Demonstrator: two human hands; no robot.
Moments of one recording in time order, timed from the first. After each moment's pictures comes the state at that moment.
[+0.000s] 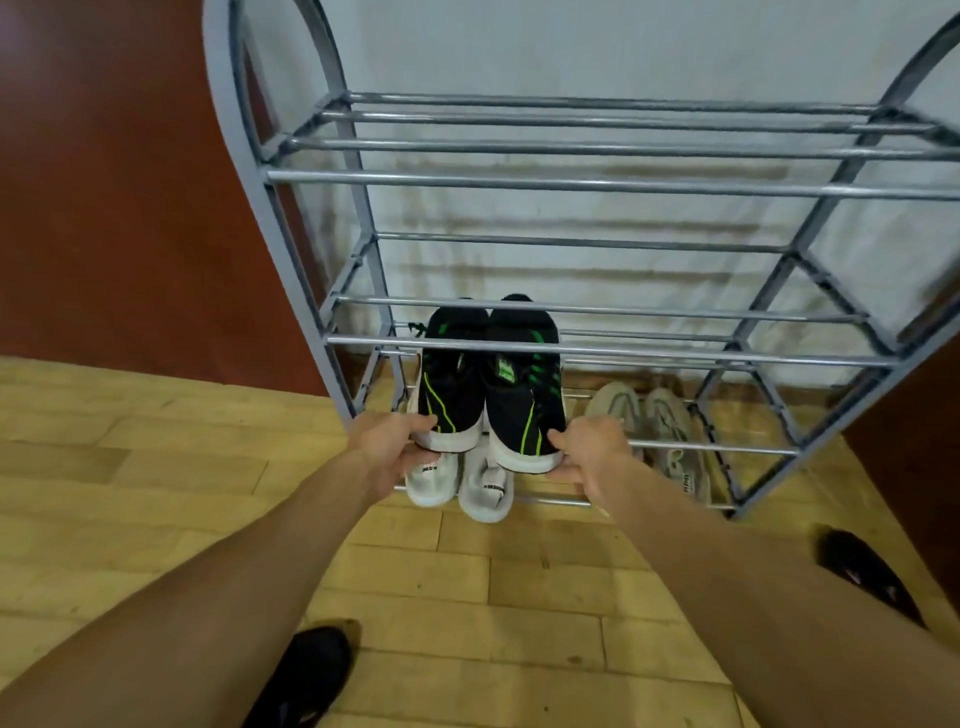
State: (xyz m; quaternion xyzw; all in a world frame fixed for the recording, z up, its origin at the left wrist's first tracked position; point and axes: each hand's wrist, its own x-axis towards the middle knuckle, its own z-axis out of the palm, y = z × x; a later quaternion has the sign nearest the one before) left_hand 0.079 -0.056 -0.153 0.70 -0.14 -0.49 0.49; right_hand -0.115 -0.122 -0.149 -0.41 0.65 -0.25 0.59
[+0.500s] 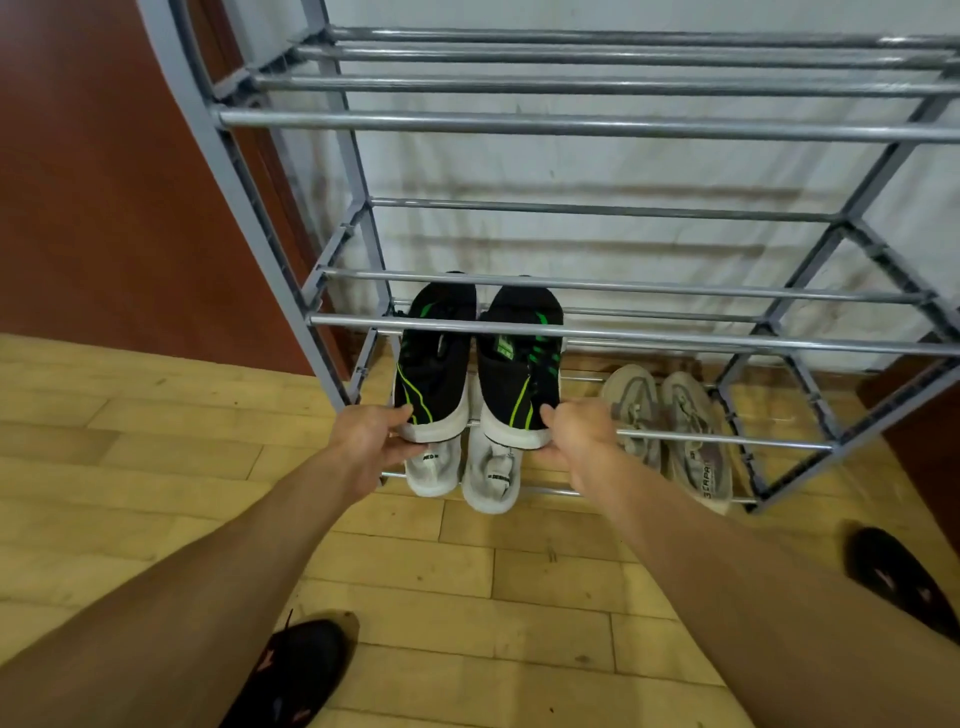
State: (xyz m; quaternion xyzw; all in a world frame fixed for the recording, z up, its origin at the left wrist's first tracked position) left_hand 0.096 -0.063 -0.180 0.69 -0.11 -0.50 0.51; right_hand -0.092 -0.134 -0.173 -0.39 0.65 -0.29 0.58
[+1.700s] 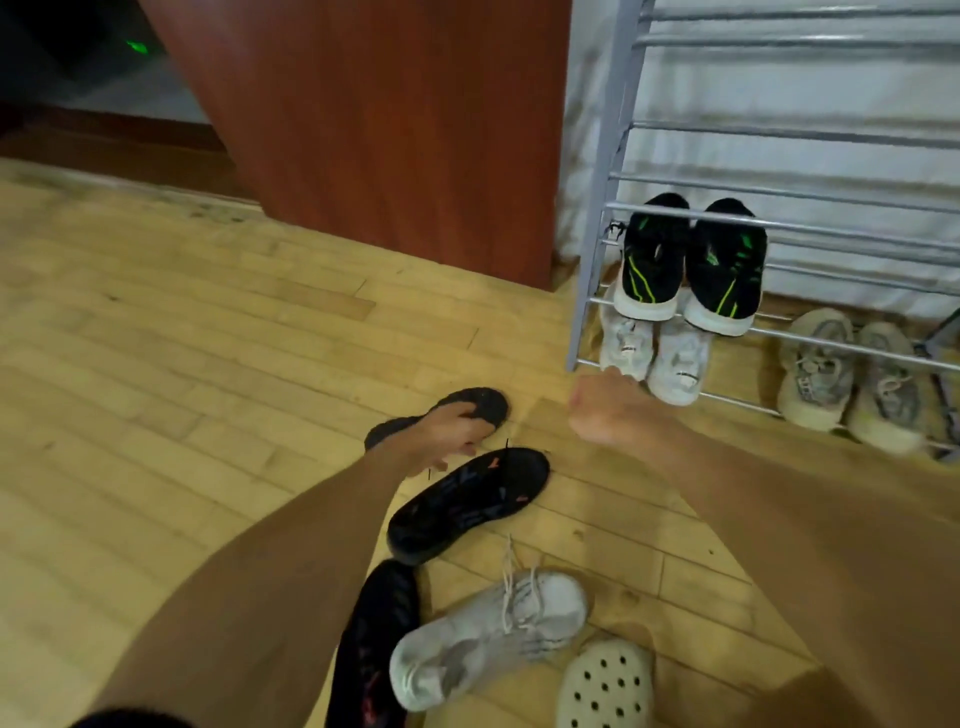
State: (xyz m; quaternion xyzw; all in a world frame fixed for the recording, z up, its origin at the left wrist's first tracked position) left_hand 0.181 0.208 -0.169 0.79 -0.24 -0.53 0.22; right_hand 0.023 0.088 -0.136 -0.84 0.46 0.16 0.25
